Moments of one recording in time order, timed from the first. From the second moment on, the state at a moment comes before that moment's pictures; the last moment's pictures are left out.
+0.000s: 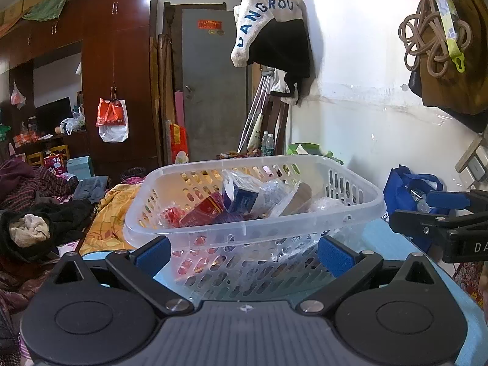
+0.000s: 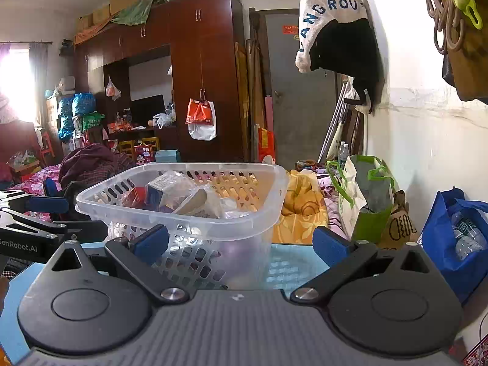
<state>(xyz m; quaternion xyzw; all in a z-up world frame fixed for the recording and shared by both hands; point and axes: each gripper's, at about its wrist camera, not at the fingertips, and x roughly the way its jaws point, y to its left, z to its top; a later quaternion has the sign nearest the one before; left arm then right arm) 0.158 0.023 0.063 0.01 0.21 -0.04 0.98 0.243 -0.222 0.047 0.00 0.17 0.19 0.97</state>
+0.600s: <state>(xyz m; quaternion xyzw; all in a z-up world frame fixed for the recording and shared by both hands) 0.159 0.020 0.061 0.01 0.21 -0.05 0.98 0.243 -0.223 0.048 0.00 0.17 0.19 0.97</state>
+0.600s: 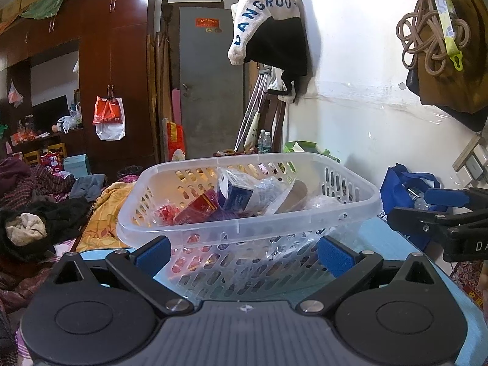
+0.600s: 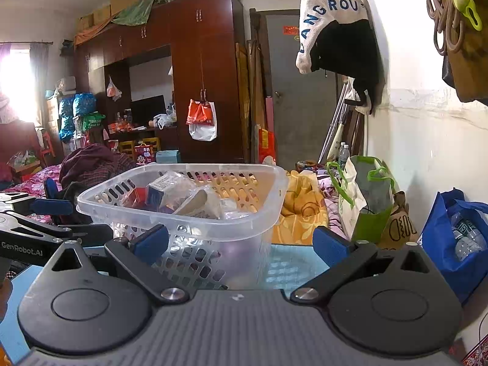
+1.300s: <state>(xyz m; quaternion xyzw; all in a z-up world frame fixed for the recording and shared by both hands) 0.160 0.015 0.057 0.02 0.21 -0.05 0.98 0.243 -0.223 0.049 -0.01 0.17 0.19 0.97</state>
